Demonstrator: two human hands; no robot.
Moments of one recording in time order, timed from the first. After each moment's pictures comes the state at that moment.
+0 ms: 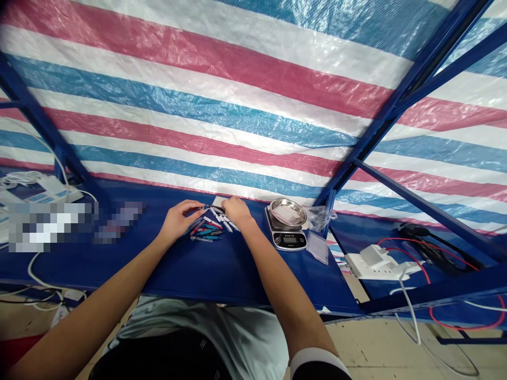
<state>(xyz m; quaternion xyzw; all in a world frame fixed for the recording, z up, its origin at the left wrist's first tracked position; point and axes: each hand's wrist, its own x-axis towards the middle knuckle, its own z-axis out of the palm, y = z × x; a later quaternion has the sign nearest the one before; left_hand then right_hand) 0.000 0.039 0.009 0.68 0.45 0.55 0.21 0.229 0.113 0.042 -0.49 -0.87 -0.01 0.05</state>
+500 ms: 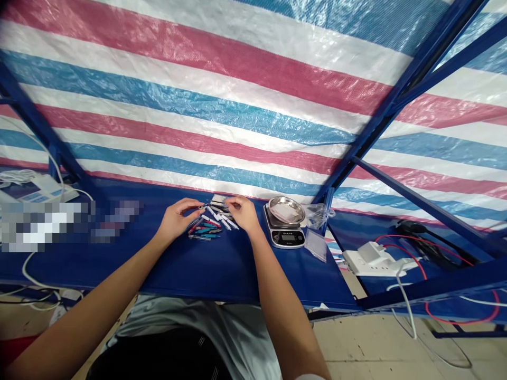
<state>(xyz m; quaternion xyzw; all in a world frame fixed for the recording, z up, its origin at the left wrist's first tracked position) 0.003 0.037 0.010 0.70 0.41 0.55 0.19 0.264 0.084 0.027 -0.41 -0.74 0.27 0.46</state>
